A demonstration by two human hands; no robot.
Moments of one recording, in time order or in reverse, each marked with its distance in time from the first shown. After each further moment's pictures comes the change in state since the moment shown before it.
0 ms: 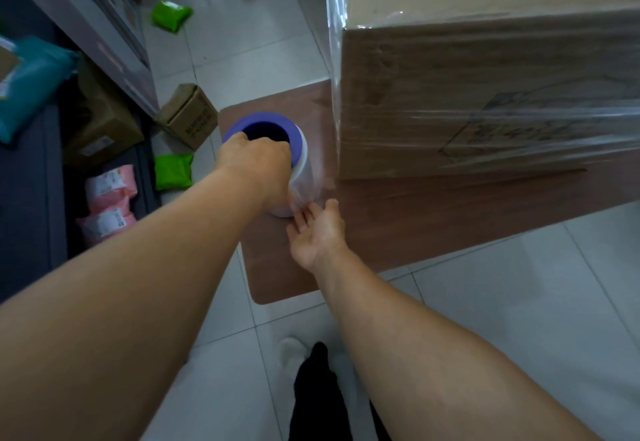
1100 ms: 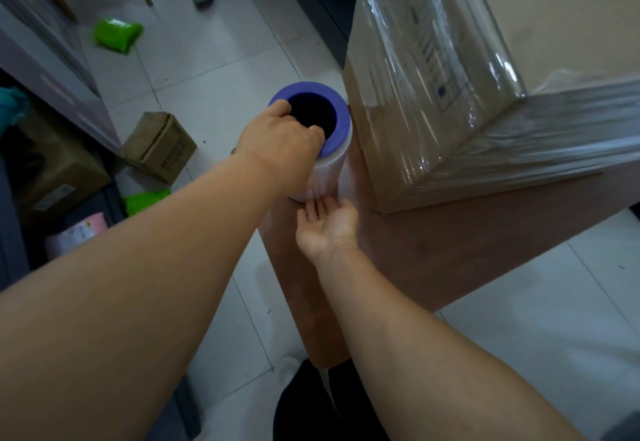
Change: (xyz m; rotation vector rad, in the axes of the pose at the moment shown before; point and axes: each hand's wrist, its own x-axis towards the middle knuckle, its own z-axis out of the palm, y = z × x) left_hand 0.091 -0.093 0.003 0.119 0.348 0.422; right_hand 0.061 0.012 0.104 0.363 0.070 -0.232
